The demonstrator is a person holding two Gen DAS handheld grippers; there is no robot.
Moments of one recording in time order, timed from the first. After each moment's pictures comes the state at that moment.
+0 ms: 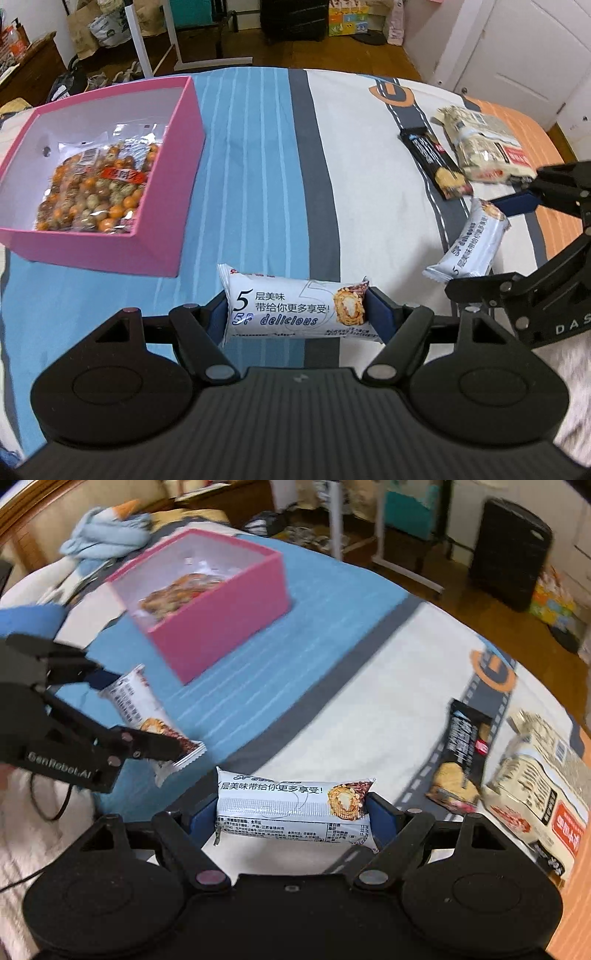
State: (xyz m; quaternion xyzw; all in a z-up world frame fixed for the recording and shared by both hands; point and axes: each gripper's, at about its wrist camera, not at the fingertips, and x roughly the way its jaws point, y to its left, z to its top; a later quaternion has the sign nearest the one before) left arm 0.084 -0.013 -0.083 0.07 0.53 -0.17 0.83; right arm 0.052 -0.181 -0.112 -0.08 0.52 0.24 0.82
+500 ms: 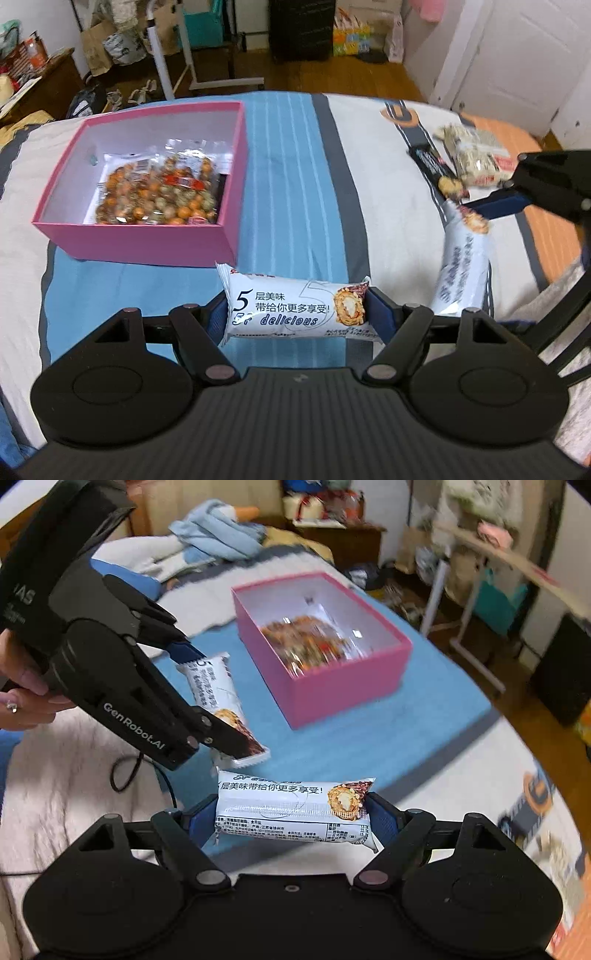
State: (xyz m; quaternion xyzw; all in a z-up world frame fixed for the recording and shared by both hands) left arm 0.053 0.056 -0.025 0.07 0.50 -0.16 0.85; right arm 0.007 -0.092 -0.048 -0.18 0.42 0.35 0.82
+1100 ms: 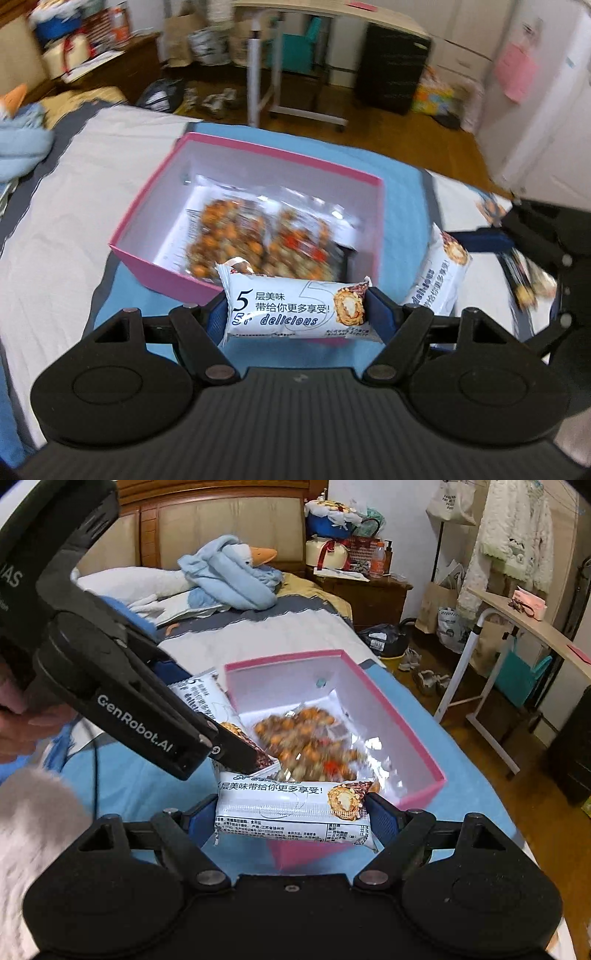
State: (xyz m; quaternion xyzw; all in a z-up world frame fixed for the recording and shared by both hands) left arm 0.153 0.164 -0.017 -0.03 0.47 -0.06 0.88; right arm 0.125 0.012 -0.054 -0.19 0.35 0.38 0.83
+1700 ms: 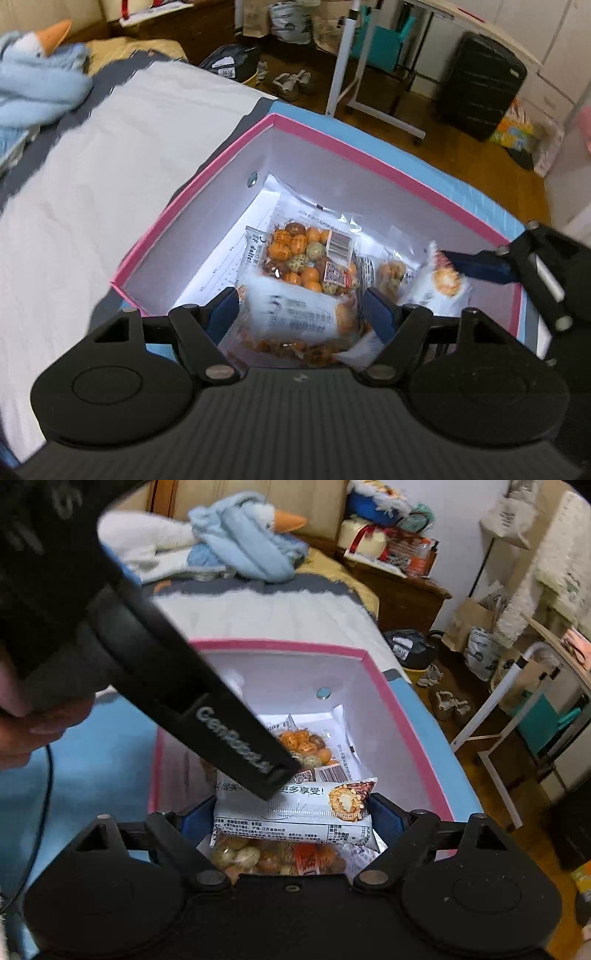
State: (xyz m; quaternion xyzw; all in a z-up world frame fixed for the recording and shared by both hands) left arm 0.259 0.222 -0.099 -0.10 0.48 0.05 0.87; right arm 0.219 0.106 -0.124 -0.29 0.33 0.40 0.80
